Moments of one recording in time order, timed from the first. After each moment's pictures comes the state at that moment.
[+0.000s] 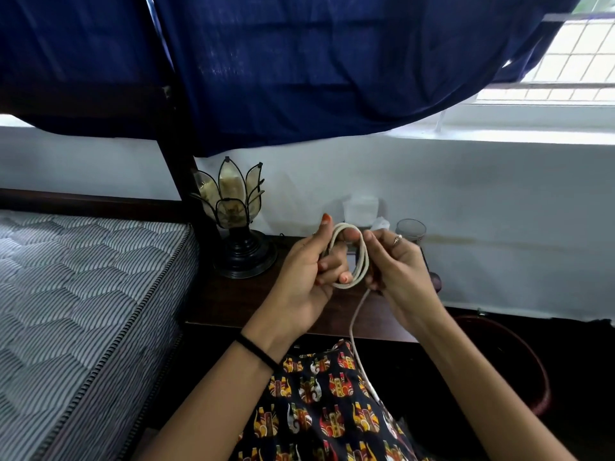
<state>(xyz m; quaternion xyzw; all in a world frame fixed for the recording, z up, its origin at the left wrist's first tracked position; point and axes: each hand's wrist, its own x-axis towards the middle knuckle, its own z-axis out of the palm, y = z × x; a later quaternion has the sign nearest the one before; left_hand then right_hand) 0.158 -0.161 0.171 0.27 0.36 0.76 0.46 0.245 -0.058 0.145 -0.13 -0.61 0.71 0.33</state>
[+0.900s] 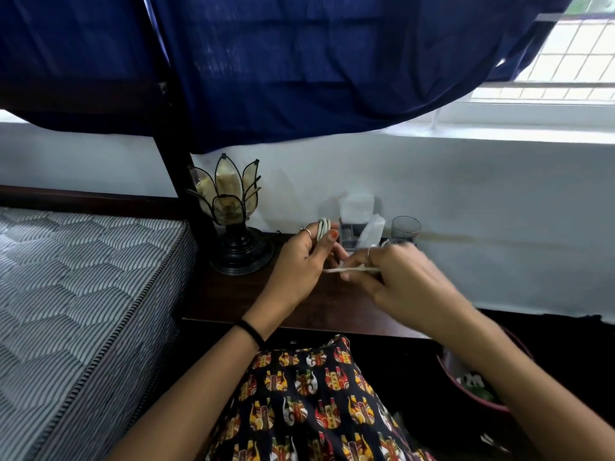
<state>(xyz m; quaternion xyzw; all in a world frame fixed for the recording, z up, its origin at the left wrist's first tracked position) 0.138 -0.154 0.145 0.42 0.63 0.62 0.20 0.279 -0.075 0.191 -0.17 -0.95 0.18 0.17</state>
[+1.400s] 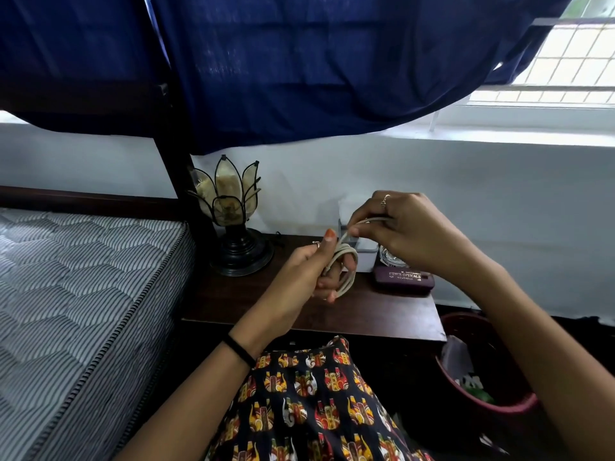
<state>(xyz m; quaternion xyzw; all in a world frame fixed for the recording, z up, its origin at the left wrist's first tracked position) 0.158 -0.177 0.164 0.39 0.54 0.63 0.39 0.258 -0.035 0.220 -0.09 -0.93 0.27 0.24</state>
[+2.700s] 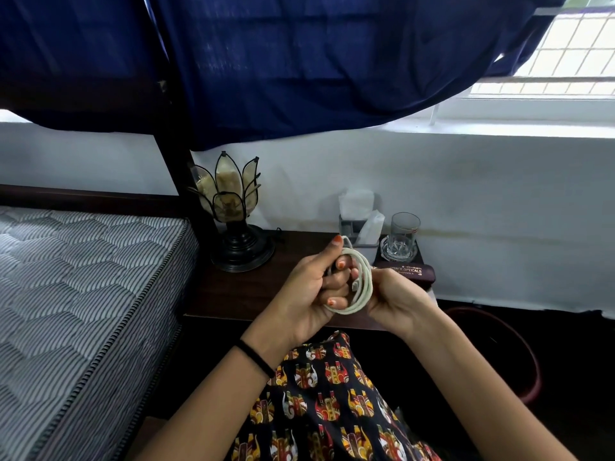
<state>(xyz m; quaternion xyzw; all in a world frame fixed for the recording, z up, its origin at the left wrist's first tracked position) 0.175 -0.170 0.152 0.20 0.40 0.71 0.54 0.253 -0.061 0.128 -0.25 -0.33 0.90 0.10</state>
